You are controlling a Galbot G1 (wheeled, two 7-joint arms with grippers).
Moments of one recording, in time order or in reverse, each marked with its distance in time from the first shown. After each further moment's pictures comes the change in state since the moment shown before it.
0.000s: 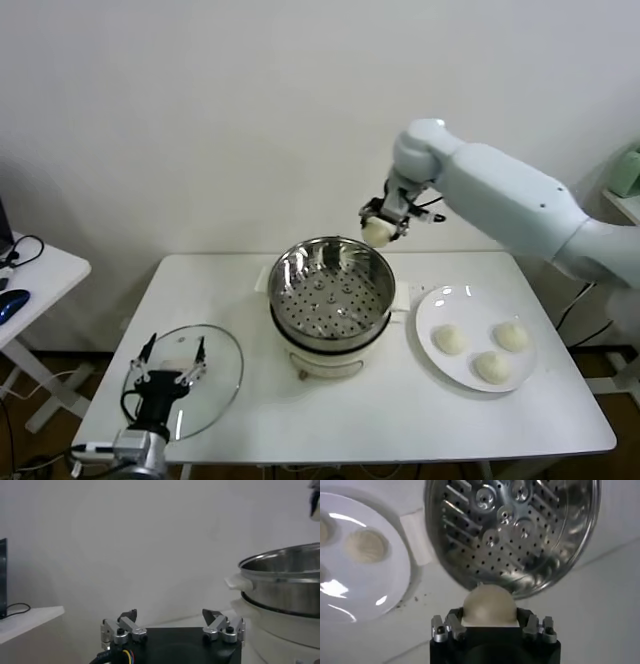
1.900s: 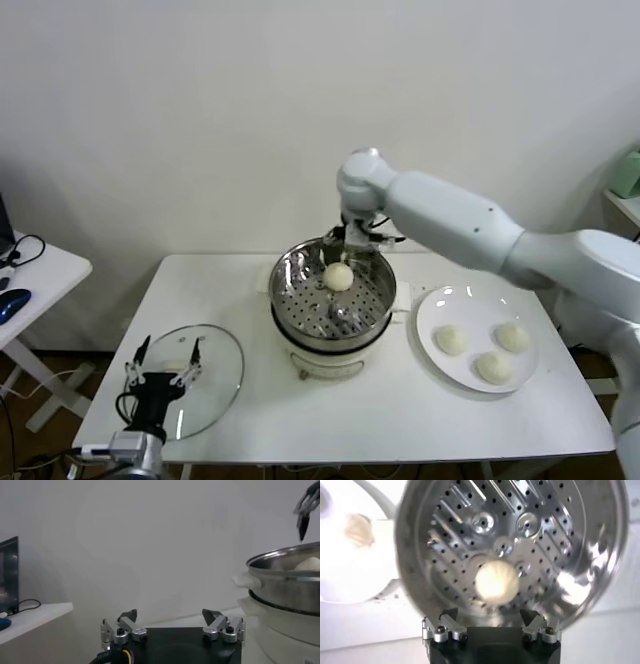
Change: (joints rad) left arm 0.004 0.006 0.004 -0.012 -0.012 0.014 -0.031; right arm 0.084 -0.045 -0.121 -0.003 0.193 -0.099 -0.037
